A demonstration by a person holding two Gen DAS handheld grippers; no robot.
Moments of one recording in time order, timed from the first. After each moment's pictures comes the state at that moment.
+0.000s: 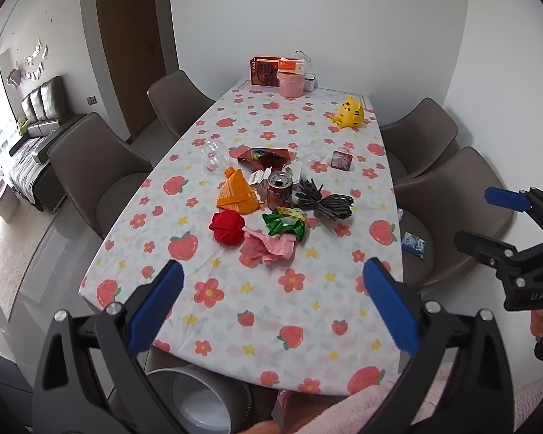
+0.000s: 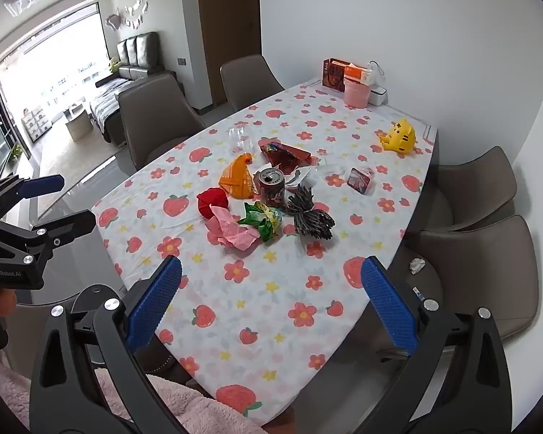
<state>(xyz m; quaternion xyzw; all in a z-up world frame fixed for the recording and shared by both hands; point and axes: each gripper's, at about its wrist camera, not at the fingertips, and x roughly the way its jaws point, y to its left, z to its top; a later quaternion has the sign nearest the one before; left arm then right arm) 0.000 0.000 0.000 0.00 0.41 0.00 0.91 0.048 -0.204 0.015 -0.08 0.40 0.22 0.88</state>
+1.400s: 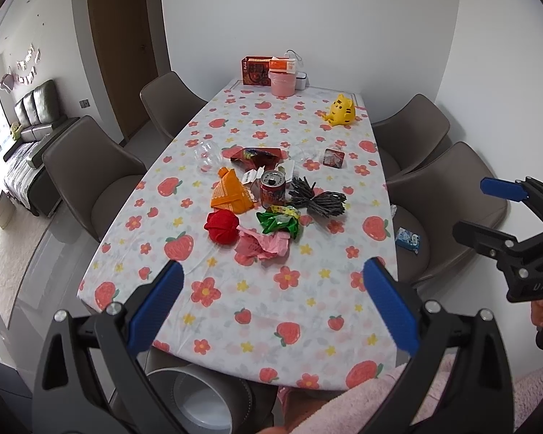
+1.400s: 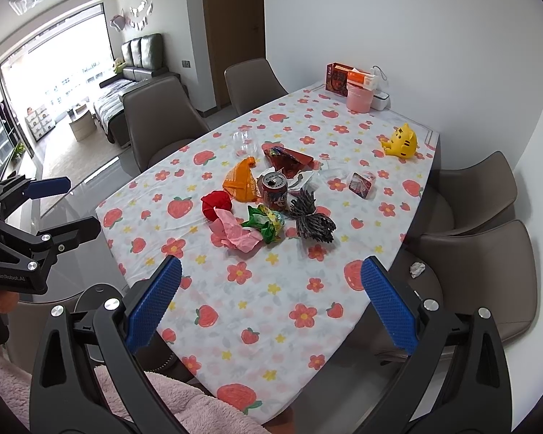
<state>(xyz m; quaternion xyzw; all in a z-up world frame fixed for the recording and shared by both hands) -0.008 0.000 0.003 0.00 0.41 -0.01 0.91 0.048 -0.204 0.023 -0.09 0.40 0.23 0.88</state>
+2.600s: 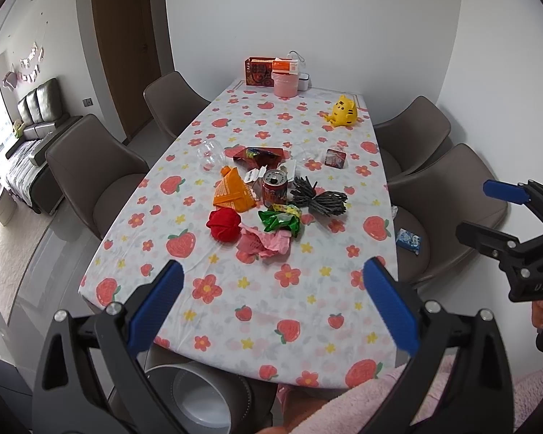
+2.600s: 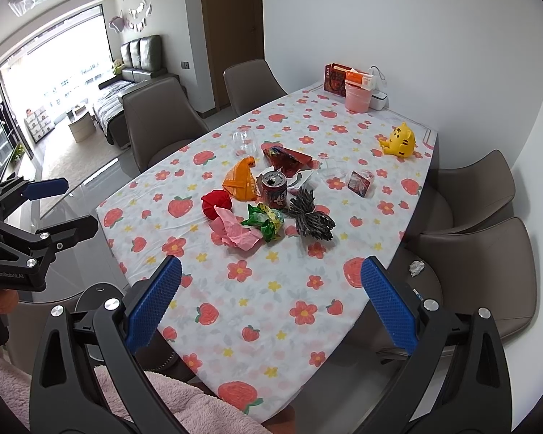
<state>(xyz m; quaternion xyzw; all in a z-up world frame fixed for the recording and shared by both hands) -0.007 -0.001 0.003 0.00 0.41 -0.01 0.91 0.046 -0.205 0.023 -0.09 0.40 0.23 0.88</state>
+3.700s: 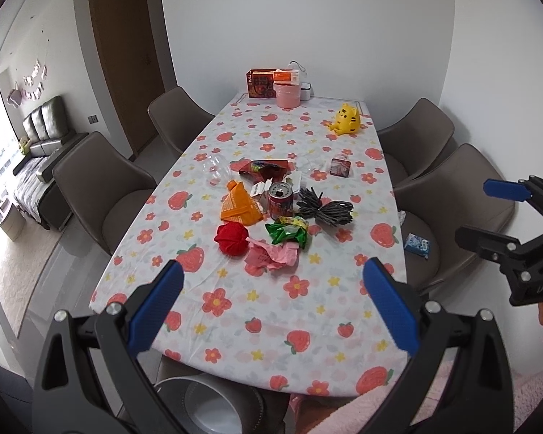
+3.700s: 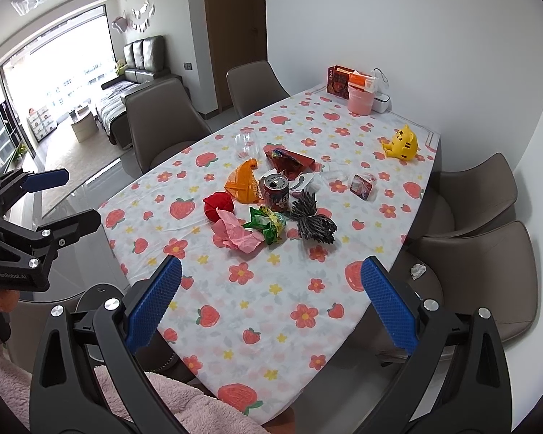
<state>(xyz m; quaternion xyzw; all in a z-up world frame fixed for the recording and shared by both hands) -0.010 -0.007 0.010 0.03 0.39 0.00 0.92 0.044 -0.206 0.025 -0.09 0.39 0.23 0.88</state>
